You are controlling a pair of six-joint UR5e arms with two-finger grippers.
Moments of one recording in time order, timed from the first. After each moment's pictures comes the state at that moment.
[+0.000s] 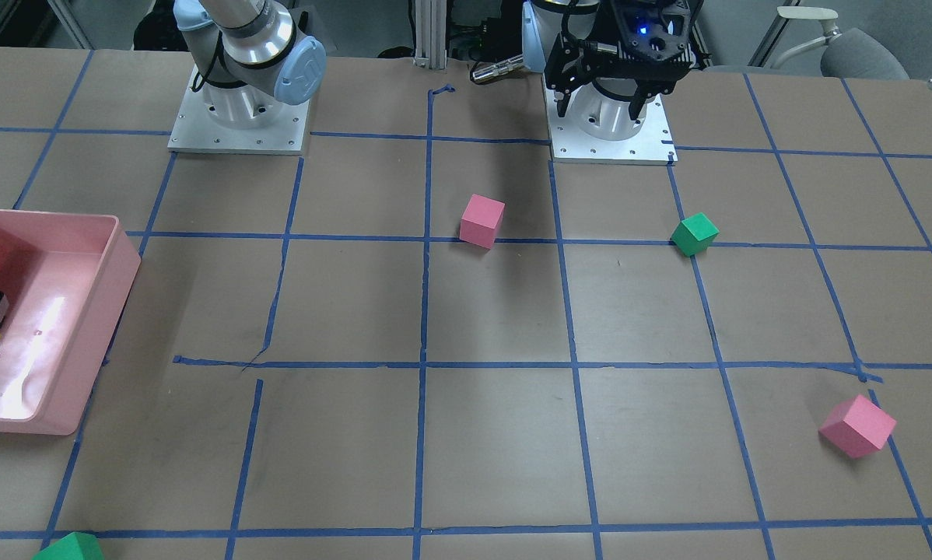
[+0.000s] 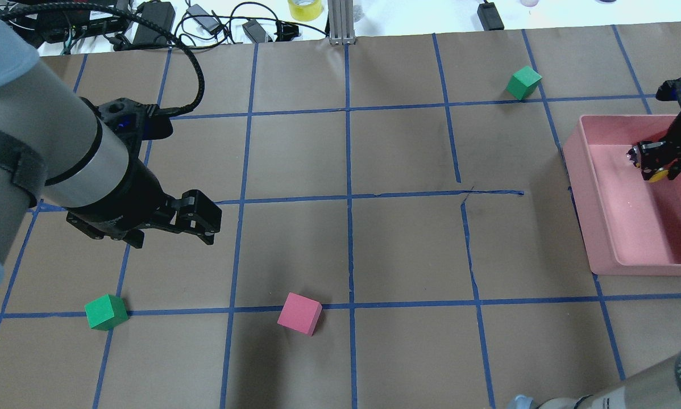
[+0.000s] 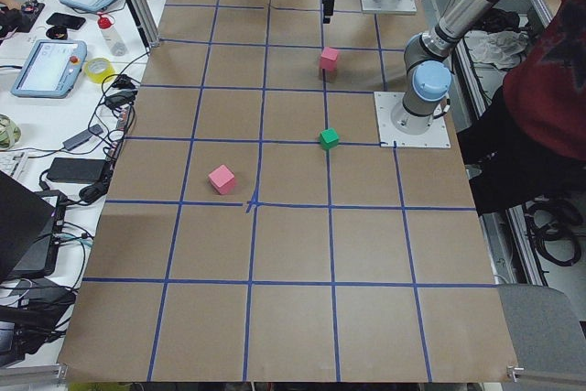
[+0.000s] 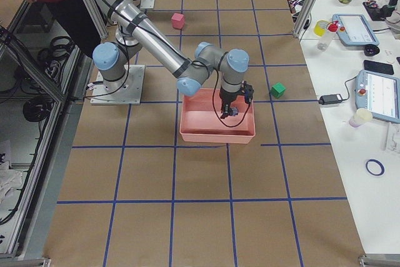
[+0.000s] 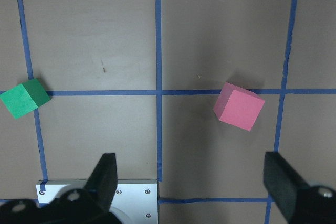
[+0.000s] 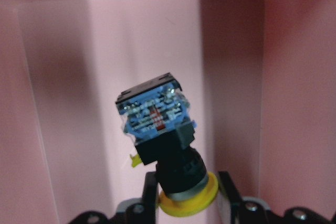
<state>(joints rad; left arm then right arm) -1.64 -1.26 -1.84 -1.63 1.56 -0.08 1.00 -1.27 1.78 -2.10 -1.73 -0.46</state>
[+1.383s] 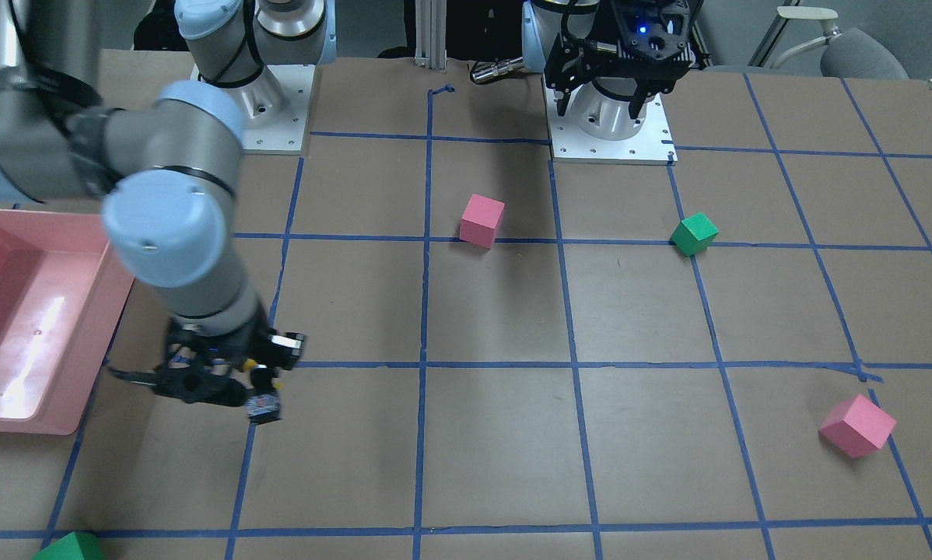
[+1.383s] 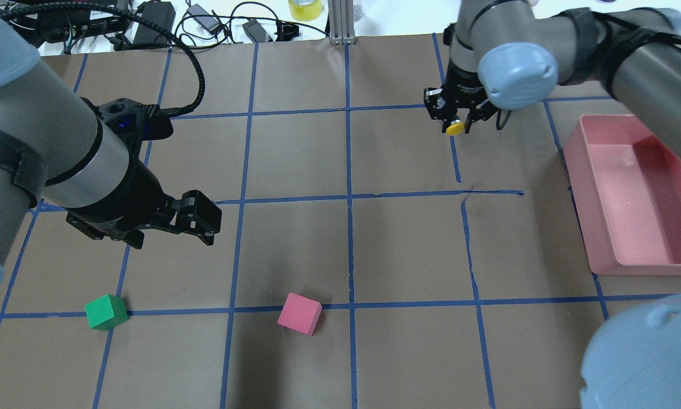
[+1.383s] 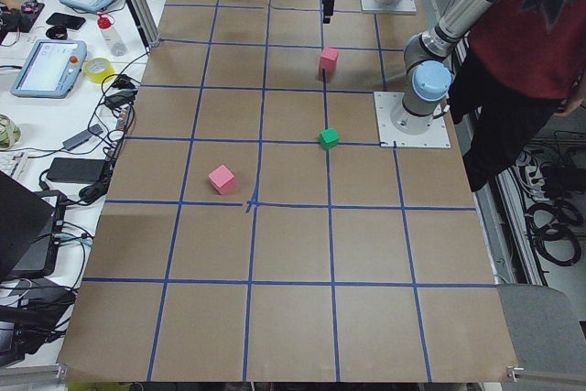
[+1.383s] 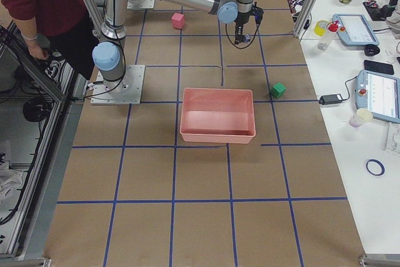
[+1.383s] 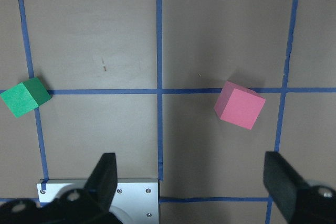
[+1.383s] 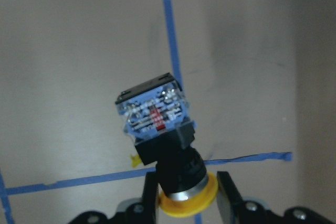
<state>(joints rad) -1.64 -1.26 -1.84 -1.64 1.56 -0.08 1.69 -1.15 1.51 -1.91 -1.62 0.26</state>
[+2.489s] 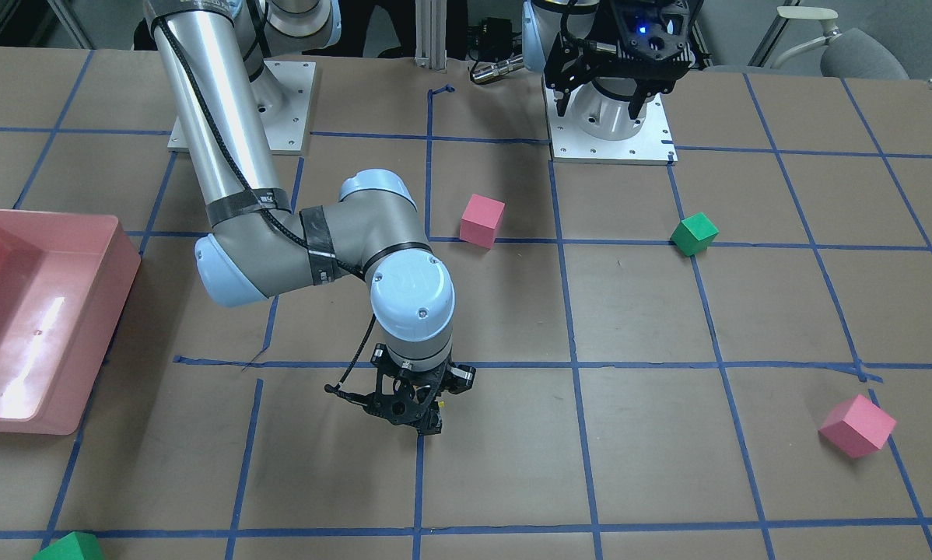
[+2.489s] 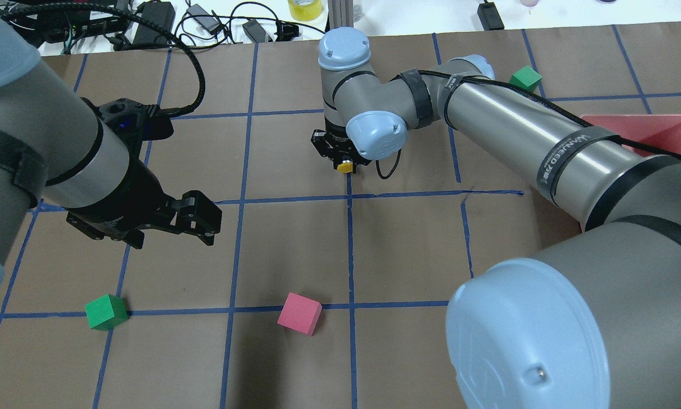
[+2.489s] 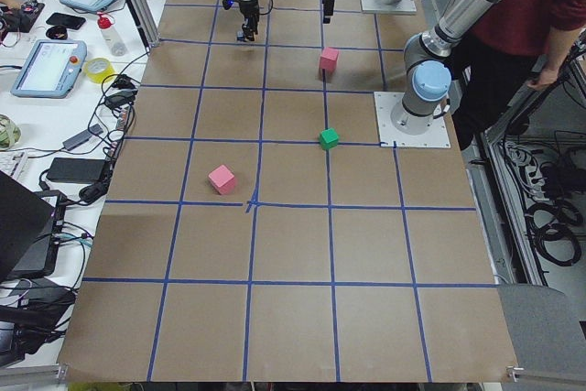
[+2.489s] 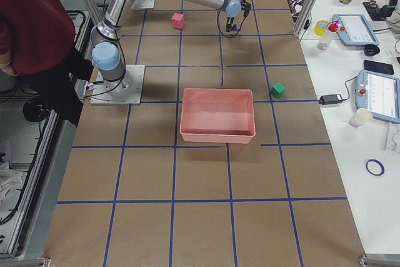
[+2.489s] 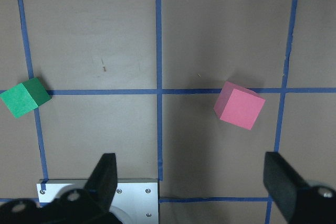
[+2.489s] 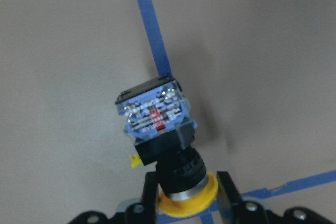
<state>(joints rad) -1.64 -1.26 -1.84 -1.64 1.56 -0.08 1.92 -0.92 1.41 -2.03 -1.52 0.64</state>
